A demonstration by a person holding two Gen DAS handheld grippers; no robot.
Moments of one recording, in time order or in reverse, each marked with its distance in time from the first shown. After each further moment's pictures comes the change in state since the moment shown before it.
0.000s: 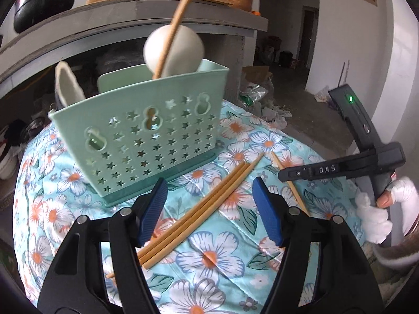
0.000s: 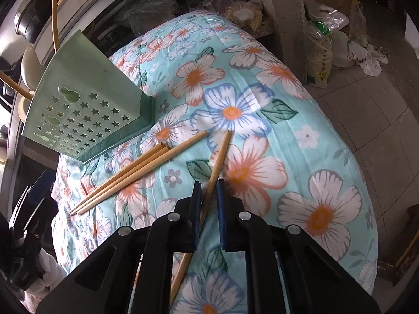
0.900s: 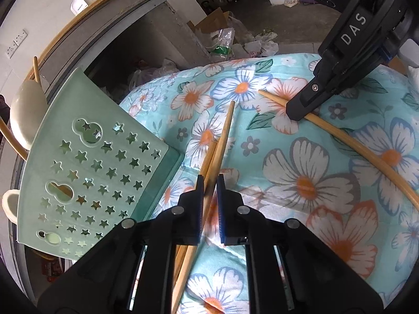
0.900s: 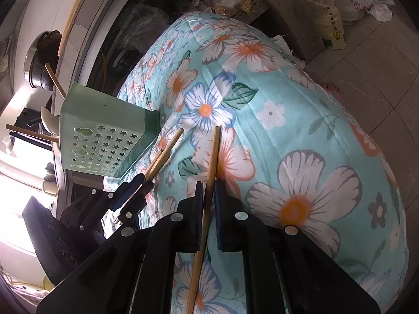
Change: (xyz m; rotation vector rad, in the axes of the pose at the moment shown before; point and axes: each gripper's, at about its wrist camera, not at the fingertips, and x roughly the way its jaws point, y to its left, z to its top) left arm 0.087 -0.078 -0.006 0.599 0.187 0.198; right arm 0.006 -0.054 -0.002 0.194 0.033 0.306
